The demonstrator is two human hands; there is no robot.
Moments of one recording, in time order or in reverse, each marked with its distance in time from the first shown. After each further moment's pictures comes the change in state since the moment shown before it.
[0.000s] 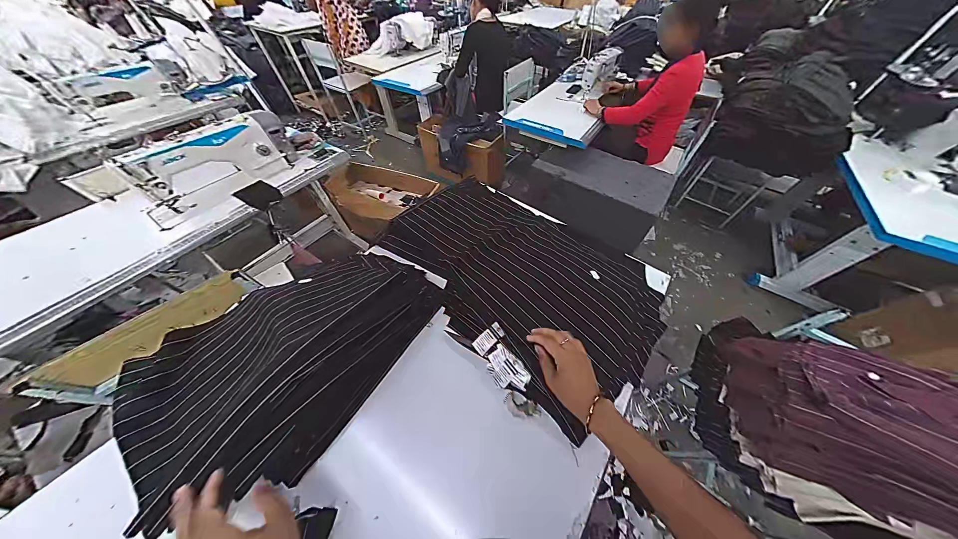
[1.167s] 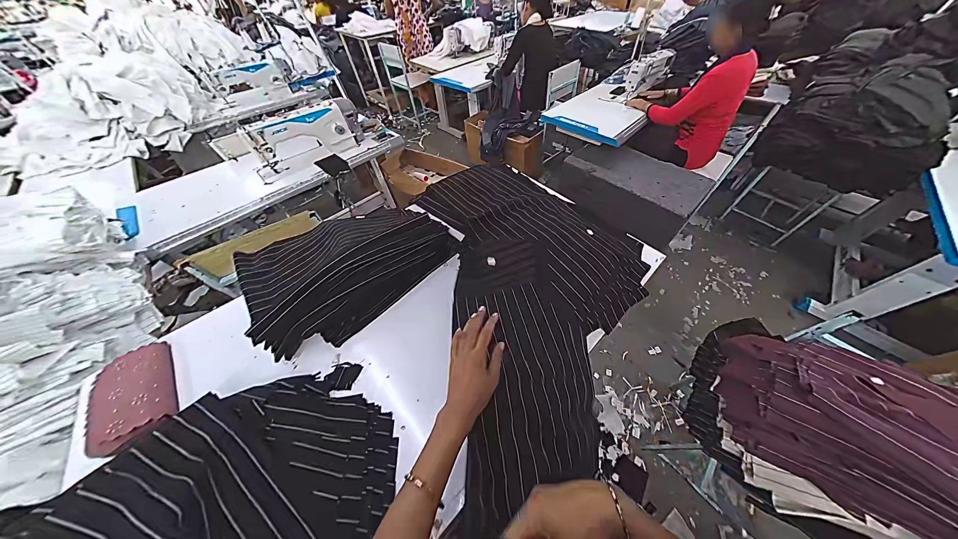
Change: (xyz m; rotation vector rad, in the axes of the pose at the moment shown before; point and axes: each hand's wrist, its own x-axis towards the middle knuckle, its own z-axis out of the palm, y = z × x) left_hand -0.142 0.211 0.048 -0.242 -0.627 0.379; right_hand -0.203 -0.074 -0.096 0.643 -1.412 -0.462
